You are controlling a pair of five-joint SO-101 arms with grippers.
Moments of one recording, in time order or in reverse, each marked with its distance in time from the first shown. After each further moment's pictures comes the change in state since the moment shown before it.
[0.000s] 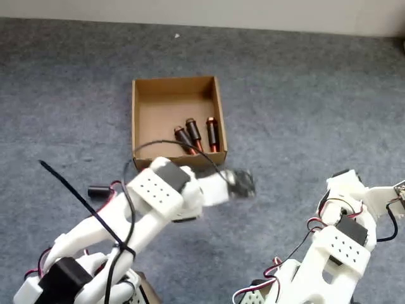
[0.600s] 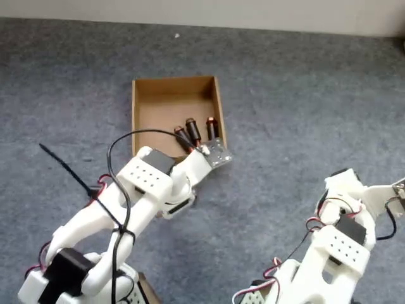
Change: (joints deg) left arm -7.3 4.7 0.1 -0.6 14.8; right arm -1.0 0.0 0.0 0.0 0.0
